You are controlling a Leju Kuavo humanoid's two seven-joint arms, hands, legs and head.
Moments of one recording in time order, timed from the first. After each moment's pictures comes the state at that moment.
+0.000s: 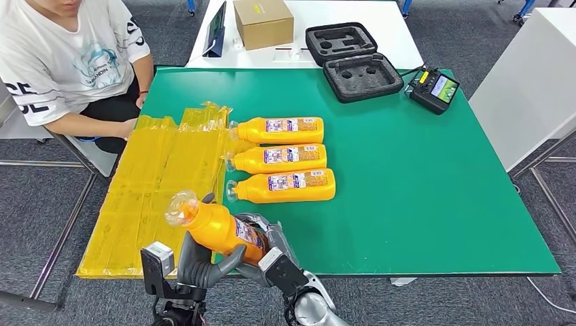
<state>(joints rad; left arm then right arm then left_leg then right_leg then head) 0.12 -0.16 -0.29 -1.51 0.20 0.17 -0.57 -0.17 0.23 0.44 -1.02 0.20 -0.27 -0.66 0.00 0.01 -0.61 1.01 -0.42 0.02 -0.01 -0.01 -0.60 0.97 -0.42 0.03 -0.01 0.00</state>
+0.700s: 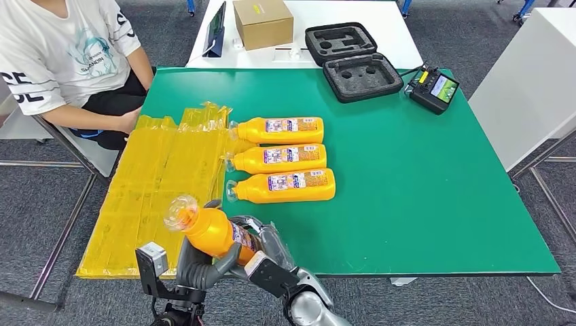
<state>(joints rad) 0.12 -0.15 -0.29 -1.49 0.31 0.10 -0.58 -0.20 0.23 0.47 -0.98 0.32 -0.27 -0.61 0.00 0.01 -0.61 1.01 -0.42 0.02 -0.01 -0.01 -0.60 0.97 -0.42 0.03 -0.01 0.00</state>
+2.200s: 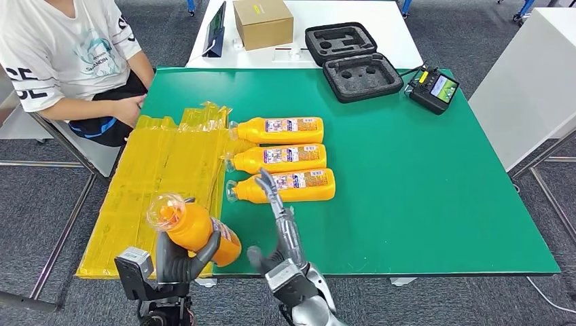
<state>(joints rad) 0.13 -0.15 -0.23 -1.55 0.17 0.30 -0.66 -0.11 0.21 0.49 -1.35 0.22 -0.46 -0.69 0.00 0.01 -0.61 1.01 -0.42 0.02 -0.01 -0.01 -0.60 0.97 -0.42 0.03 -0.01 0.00</state>
